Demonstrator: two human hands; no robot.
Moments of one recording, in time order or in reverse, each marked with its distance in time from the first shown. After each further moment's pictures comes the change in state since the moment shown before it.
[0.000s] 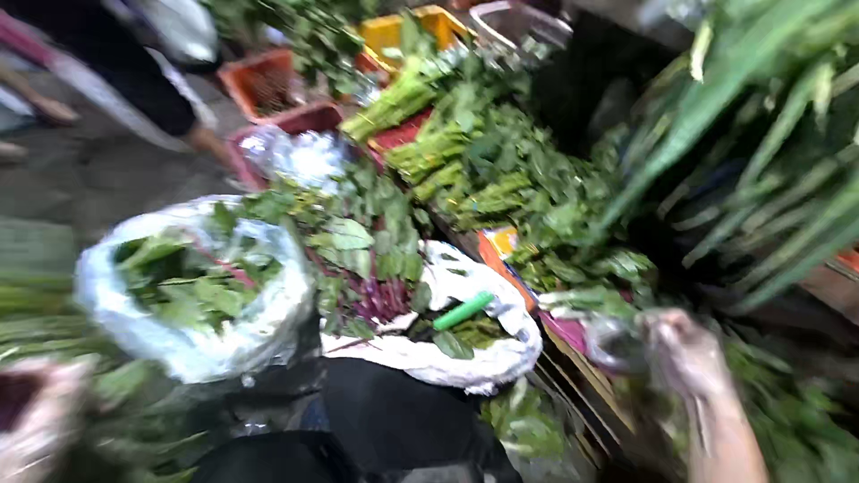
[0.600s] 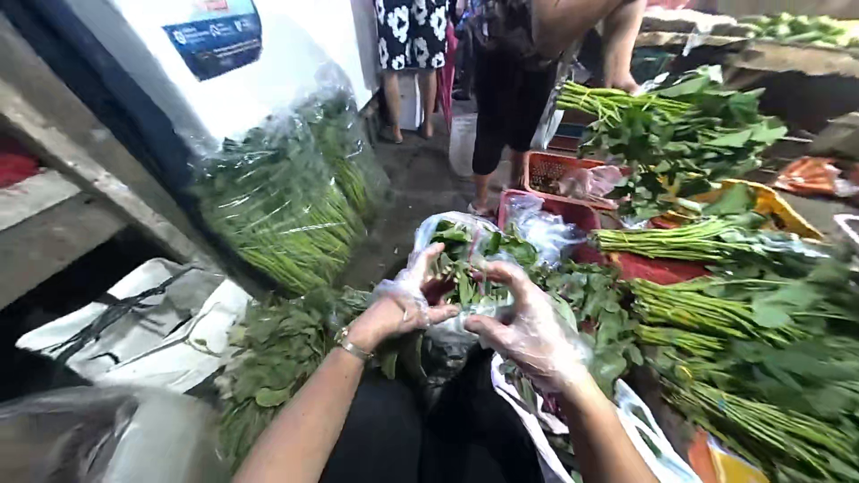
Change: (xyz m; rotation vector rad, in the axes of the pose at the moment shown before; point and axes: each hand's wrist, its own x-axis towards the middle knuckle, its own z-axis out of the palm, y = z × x) left_hand 0.006 0.034 0.010 0.020 -0.087 -0.305; right_hand -0.151 -0.246 0.348 0.175 -1.255 -1.021
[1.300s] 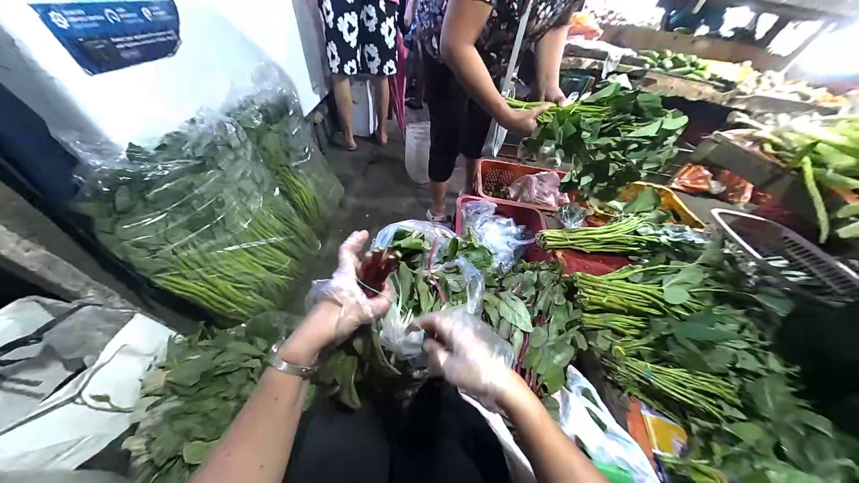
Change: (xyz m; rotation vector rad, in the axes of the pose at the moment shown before) left_hand 0.011 -0.010 -0.013 -0.123 0.224 -0.018; right_hand -0.005 0.021 0.012 -0.214 -0.385 0.192
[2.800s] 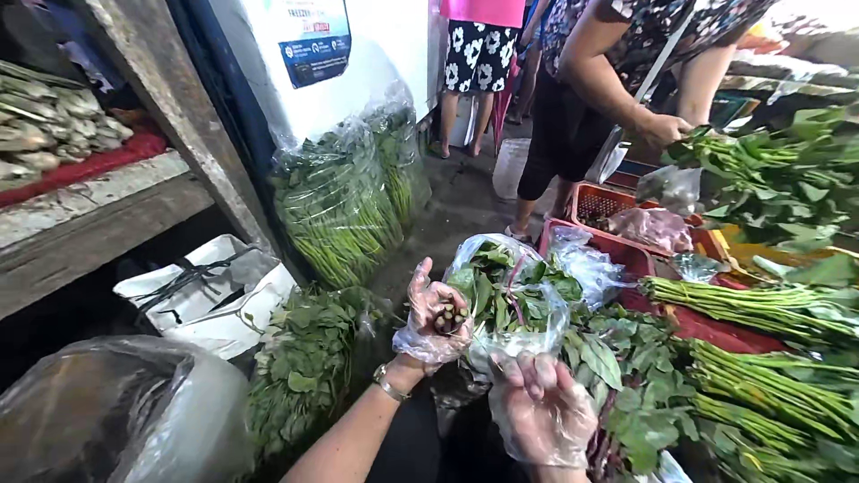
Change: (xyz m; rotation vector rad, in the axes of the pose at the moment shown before) left_hand -0.028 -0.053 0.044 -0.444 0.460 0.731; right_hand -0.006 0.008 0.068 1.762 0.164 -0.548
